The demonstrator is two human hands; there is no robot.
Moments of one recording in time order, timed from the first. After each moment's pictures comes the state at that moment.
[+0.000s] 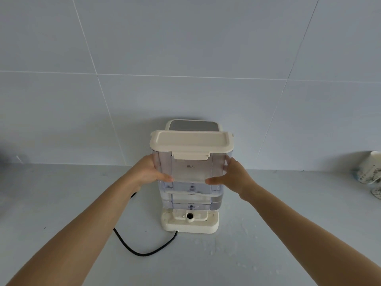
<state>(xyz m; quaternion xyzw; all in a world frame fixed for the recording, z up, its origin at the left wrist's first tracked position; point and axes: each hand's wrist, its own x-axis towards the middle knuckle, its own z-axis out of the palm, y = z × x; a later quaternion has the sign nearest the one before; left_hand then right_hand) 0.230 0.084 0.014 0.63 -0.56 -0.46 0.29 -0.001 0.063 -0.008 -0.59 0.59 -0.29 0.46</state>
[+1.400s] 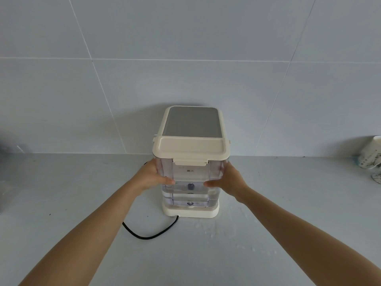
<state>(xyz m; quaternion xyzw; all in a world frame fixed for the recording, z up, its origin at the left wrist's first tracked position) 0.228 0.089 -0.041 0.61 -0.59 -0.46 0.28 0.001 0.075 -0.058 -0.60 0.61 -0.27 0.45</state>
